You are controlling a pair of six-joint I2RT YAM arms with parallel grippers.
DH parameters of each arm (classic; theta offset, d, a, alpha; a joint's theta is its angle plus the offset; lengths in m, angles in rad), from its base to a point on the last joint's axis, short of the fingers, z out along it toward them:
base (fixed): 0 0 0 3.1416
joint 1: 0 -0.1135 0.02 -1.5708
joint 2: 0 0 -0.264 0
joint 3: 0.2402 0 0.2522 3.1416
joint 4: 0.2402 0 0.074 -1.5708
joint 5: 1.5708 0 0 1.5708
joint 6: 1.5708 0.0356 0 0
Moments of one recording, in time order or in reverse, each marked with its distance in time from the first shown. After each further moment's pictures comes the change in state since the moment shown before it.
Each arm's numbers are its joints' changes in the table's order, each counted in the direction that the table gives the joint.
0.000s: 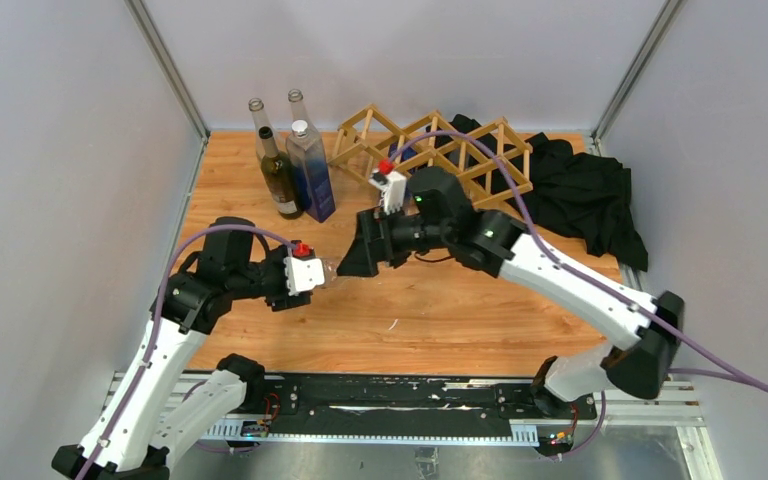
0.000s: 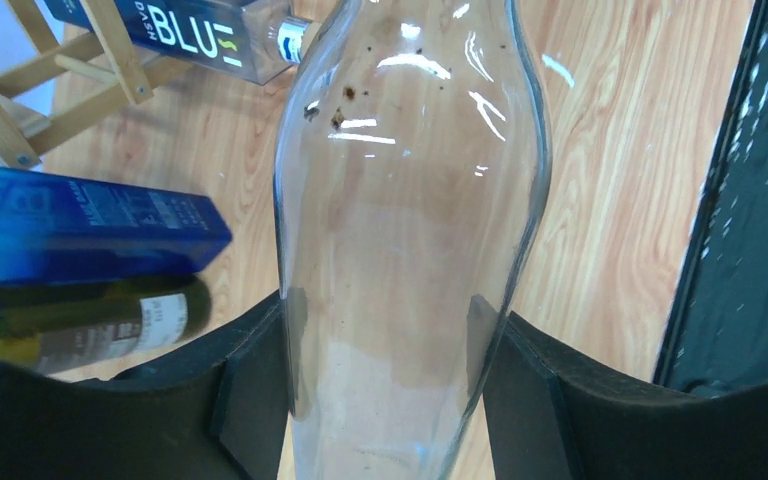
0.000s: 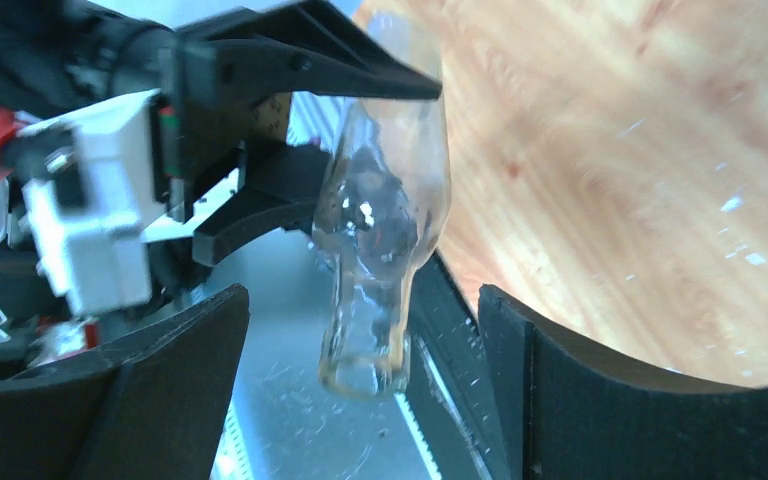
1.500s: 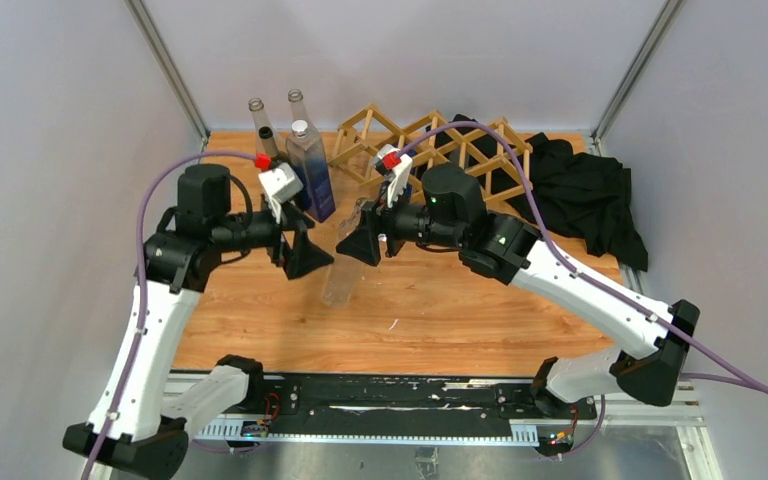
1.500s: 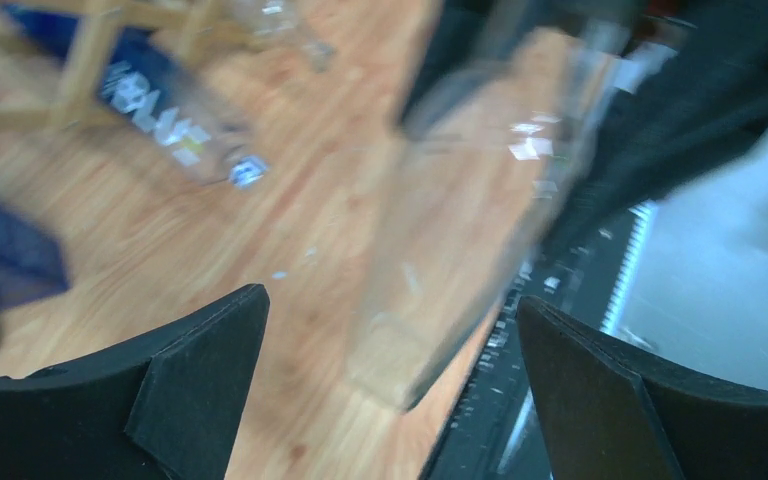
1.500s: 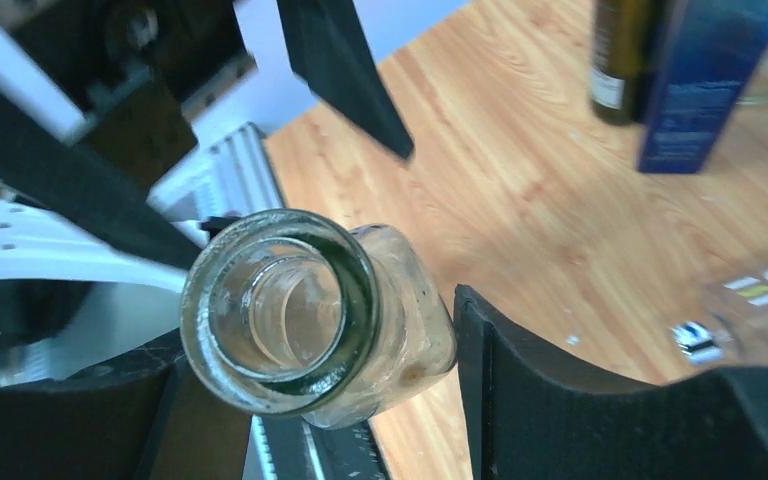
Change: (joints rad) left arm -0.076 -0.189 0.307 -0.089 0.309 -0.780; right arm -0.029 0.106 0.005 -0.163 0.173 -0.274
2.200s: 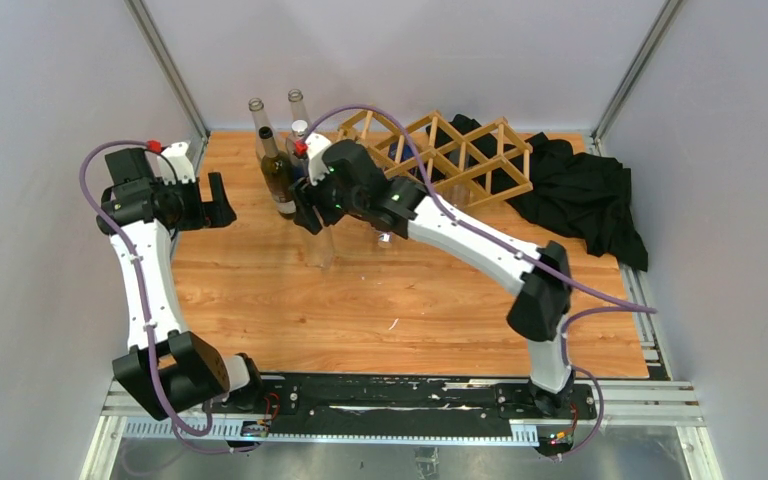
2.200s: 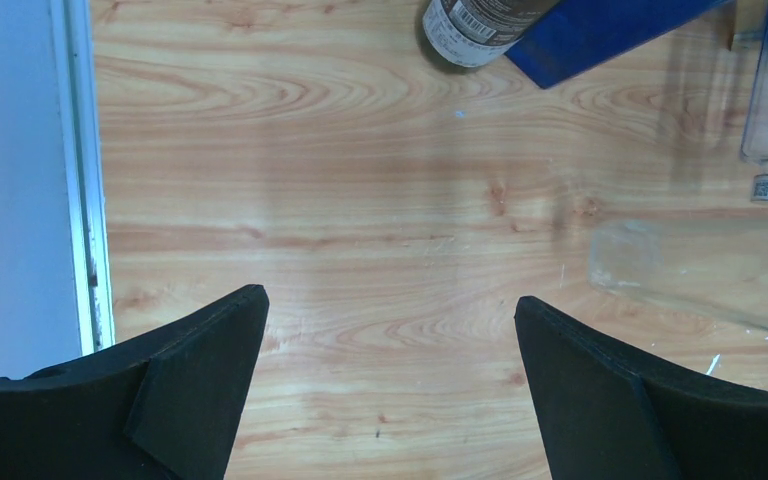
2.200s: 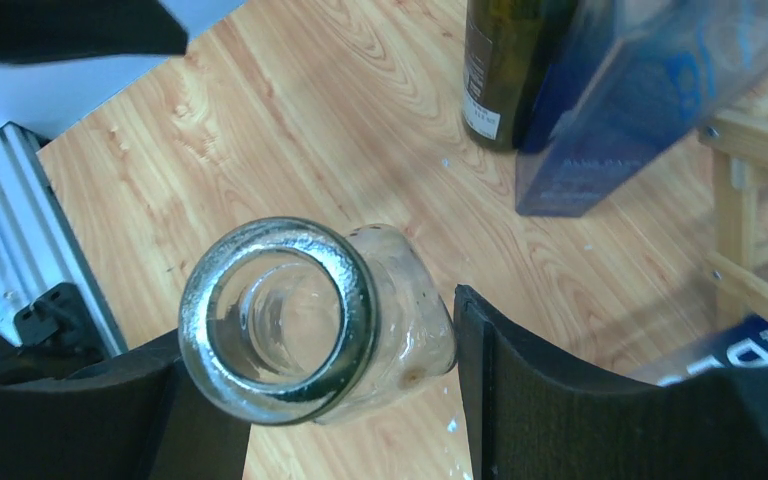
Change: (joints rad) left arm -0.718 -0.331 0.094 0.071 -0.393 0.029; right arm 0.000 -0.549 0.487 0.172 0.225 -0.201
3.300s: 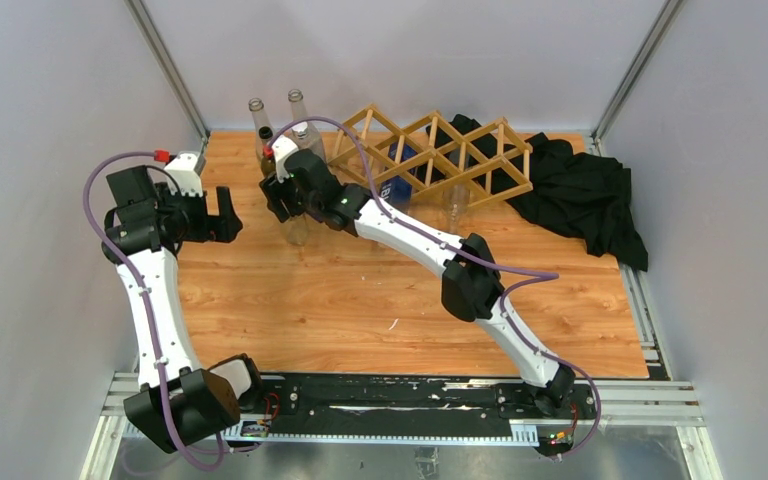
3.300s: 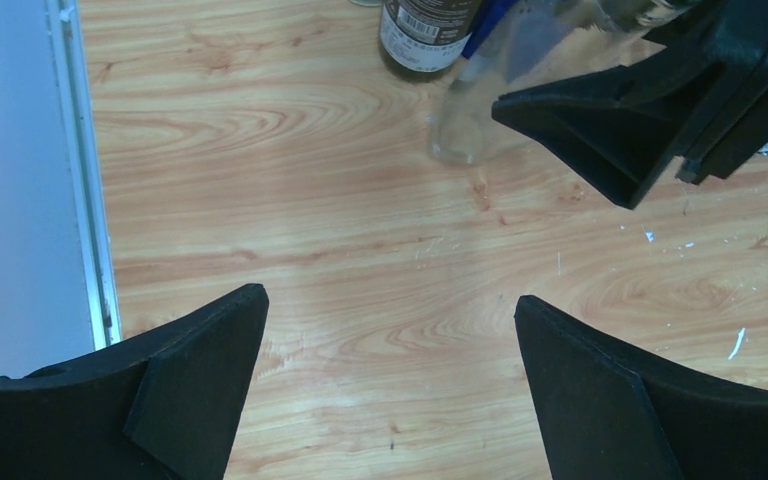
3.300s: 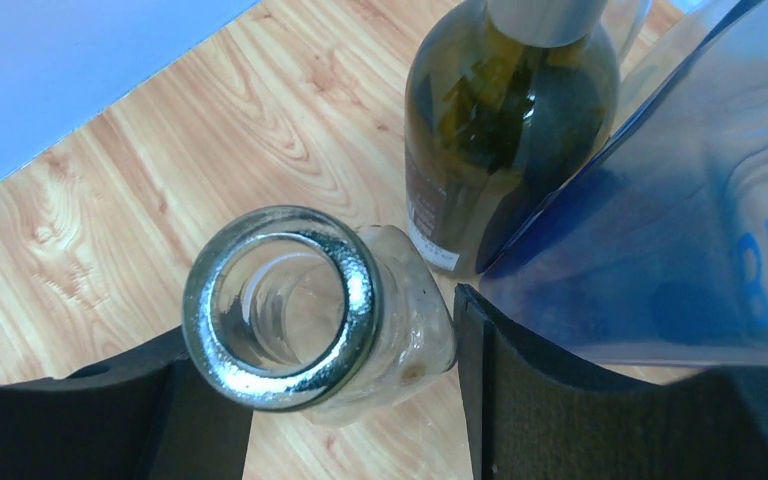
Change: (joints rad) left arm -0.010 0.167 -0.127 -0.053 0.054 0.085; right arm 0.002 -0.530 0.463 -0.131 0.137 -0.034
